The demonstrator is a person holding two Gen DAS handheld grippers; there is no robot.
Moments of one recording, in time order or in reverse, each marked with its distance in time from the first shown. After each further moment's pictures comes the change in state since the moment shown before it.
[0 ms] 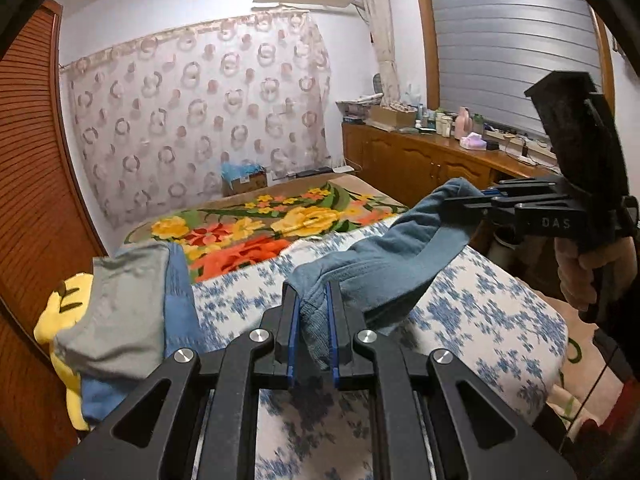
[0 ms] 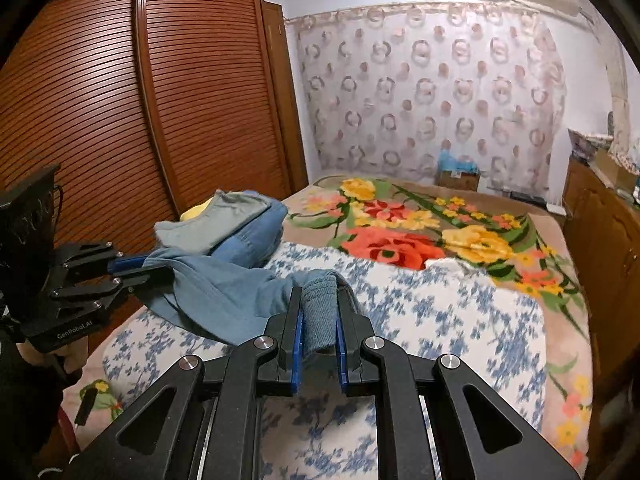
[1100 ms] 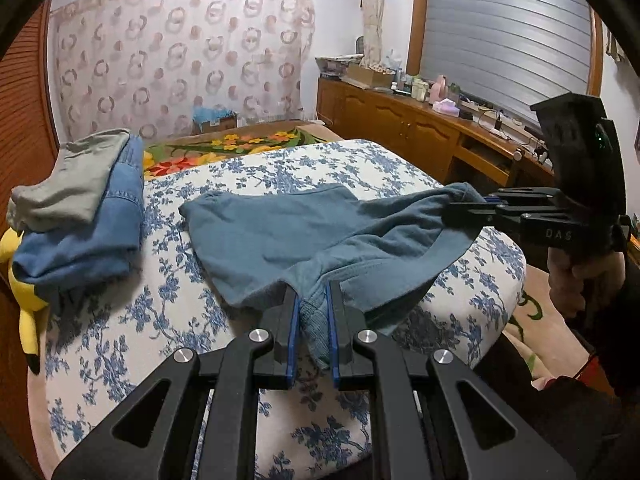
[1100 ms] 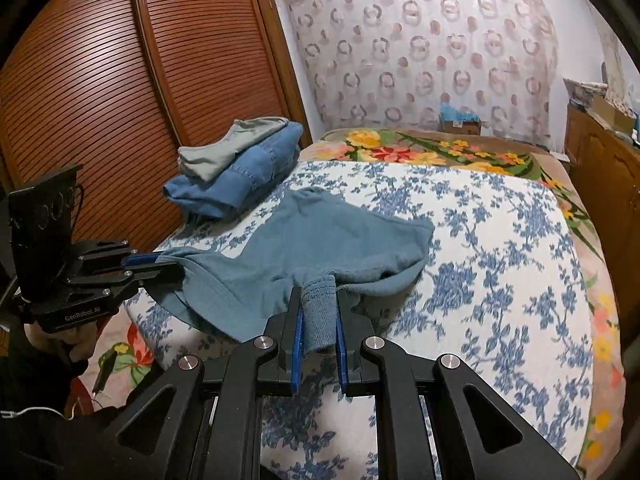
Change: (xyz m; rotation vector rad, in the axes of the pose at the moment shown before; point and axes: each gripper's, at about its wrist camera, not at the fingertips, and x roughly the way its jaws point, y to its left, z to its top) left arm -0.015 -0.039 -0.094 -0.086 0.151 -0.125; right arm -0.049 0.036 -0.100 0.078 0.096 0.030
